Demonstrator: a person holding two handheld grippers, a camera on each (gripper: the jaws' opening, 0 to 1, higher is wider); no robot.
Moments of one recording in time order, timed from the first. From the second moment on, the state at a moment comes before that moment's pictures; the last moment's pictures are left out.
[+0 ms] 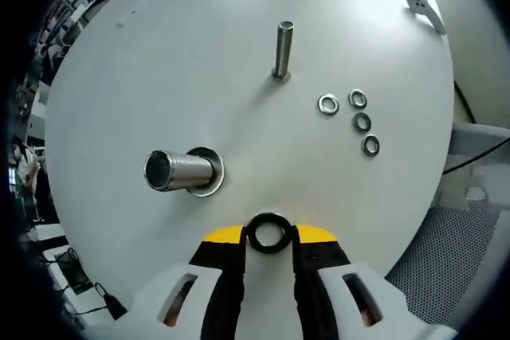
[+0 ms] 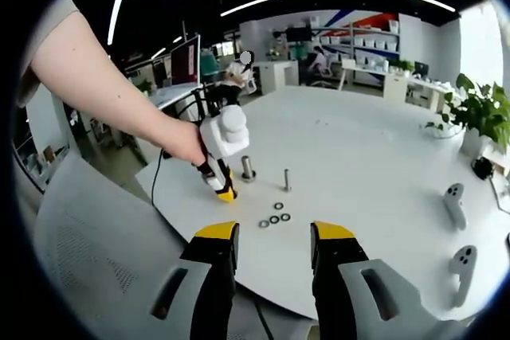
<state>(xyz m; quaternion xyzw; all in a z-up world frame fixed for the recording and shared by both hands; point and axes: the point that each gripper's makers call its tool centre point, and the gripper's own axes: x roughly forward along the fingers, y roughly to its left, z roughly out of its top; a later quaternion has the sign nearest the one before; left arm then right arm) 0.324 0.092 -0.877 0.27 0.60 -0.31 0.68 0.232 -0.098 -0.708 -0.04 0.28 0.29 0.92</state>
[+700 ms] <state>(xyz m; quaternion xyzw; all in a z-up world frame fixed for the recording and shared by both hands) 0.316 0.093 -0.877 0.33 0.57 -0.38 0.65 0.233 -0.098 -0.708 -0.04 0.28 0.29 0.92</state>
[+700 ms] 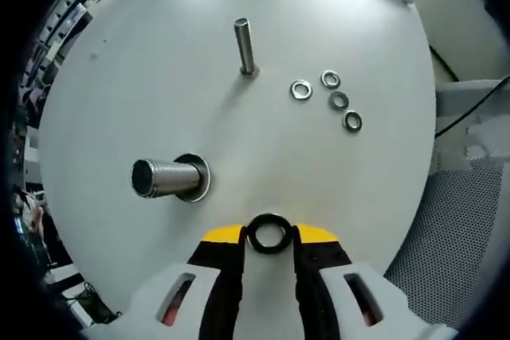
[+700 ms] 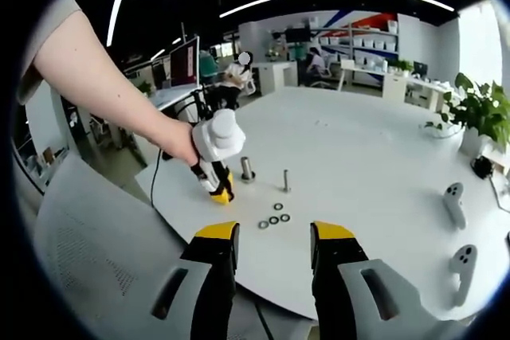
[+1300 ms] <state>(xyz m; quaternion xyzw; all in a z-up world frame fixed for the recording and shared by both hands) 0.315 0.093 -0.878 0.37 0.56 -0.41 0.62 0.233 -0.099 -0.707 -0.03 0.28 0.28 0.92</state>
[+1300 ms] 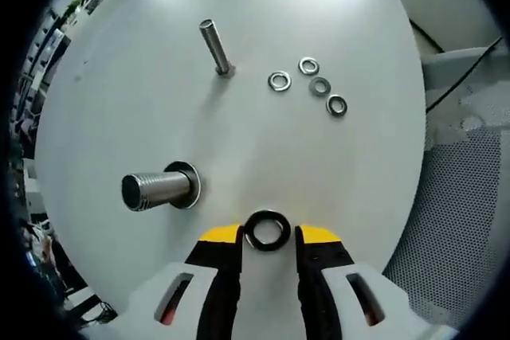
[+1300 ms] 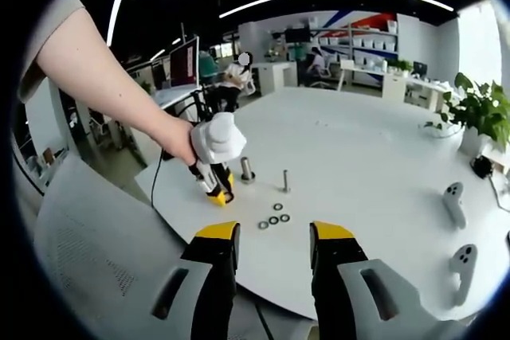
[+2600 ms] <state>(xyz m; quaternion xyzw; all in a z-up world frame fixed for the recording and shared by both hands) 0.353 0.093 -0.803 0.35 0.47 -0.38 0.71 0.234 -0.100 -0.706 -0.03 0.27 0.28 0.92</state>
